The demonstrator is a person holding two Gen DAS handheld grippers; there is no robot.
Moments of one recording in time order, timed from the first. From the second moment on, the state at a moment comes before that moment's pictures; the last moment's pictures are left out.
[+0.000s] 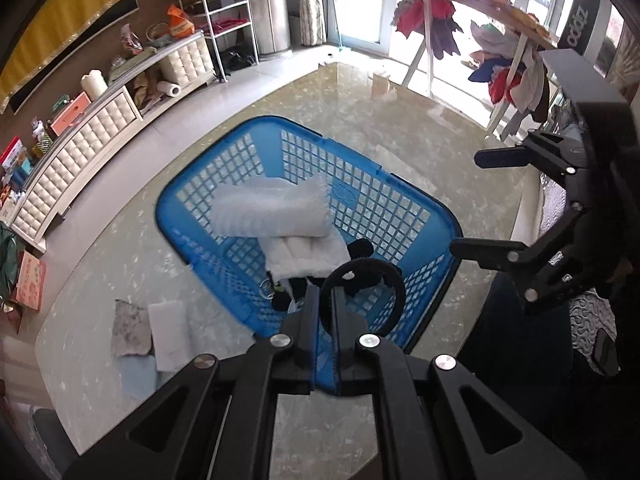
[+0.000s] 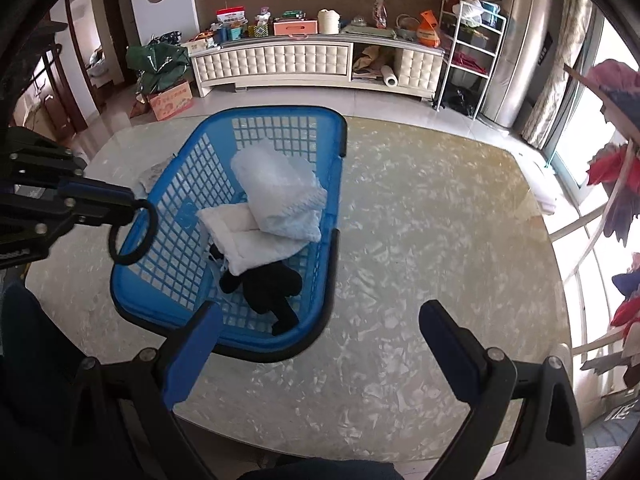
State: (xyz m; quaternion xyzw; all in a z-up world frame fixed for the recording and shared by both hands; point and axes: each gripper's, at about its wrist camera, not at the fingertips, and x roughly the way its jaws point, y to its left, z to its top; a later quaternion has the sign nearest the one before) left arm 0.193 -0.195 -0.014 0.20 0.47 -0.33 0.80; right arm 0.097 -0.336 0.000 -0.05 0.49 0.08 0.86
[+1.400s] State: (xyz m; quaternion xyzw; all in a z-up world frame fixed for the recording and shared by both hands) left arm 0.214 -0.236 -0.073 0.26 0.53 -0.31 0.75; right arm 0.100 -0.345 -0.009 -0.02 0.50 0.10 0.86
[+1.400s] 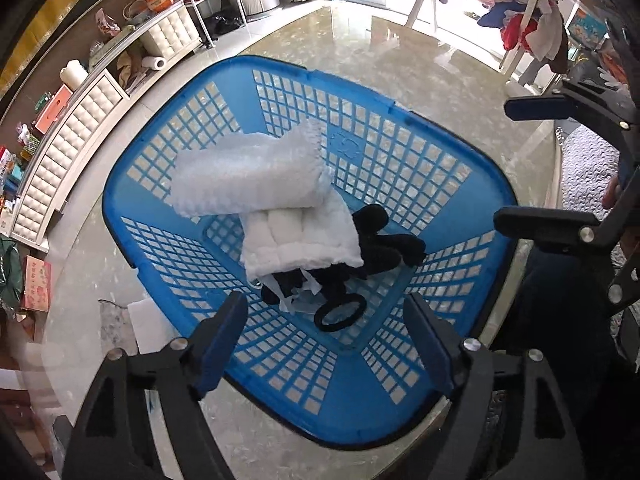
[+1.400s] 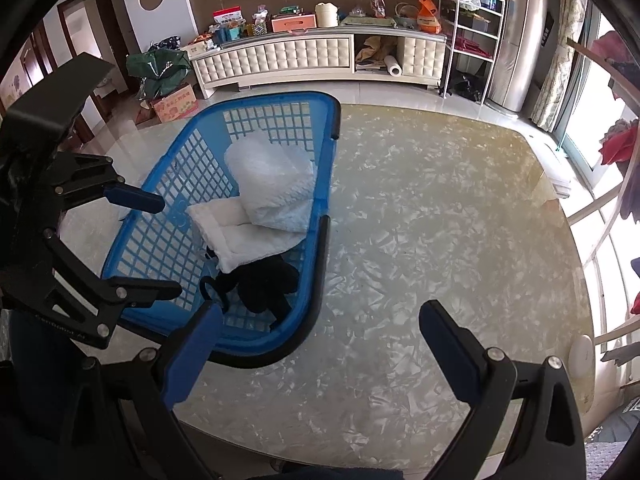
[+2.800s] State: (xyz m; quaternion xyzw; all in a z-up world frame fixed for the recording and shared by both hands) left arm 0.143 -0.081 0.021 0.16 0.41 -0.24 0.86; right arm 0.083 -0.216 0.043 -0.08 0.46 0.13 0.87
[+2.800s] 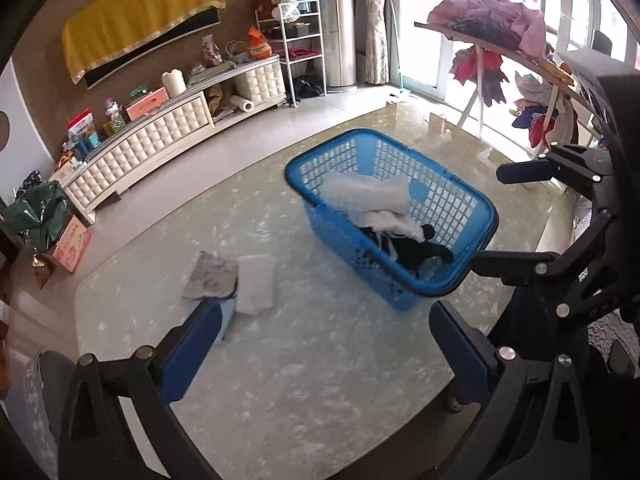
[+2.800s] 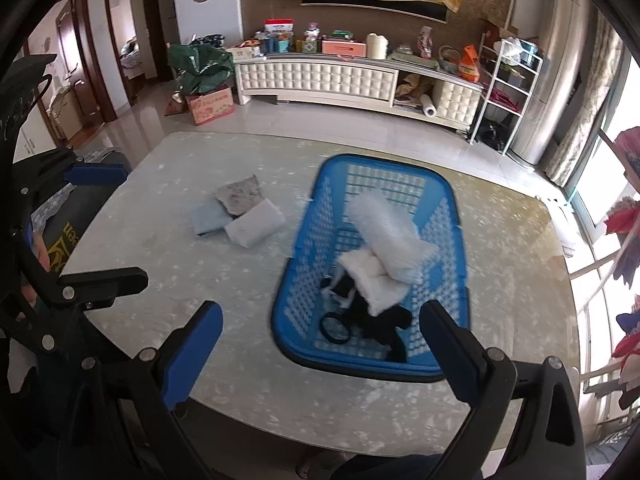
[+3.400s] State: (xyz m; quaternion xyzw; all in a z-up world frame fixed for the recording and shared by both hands) left arm 0.147 0.012 0.005 0.11 0.43 -0.17 0.88; right arm 0.121 -0.142 0.024 -0.12 0.47 0.18 0.86
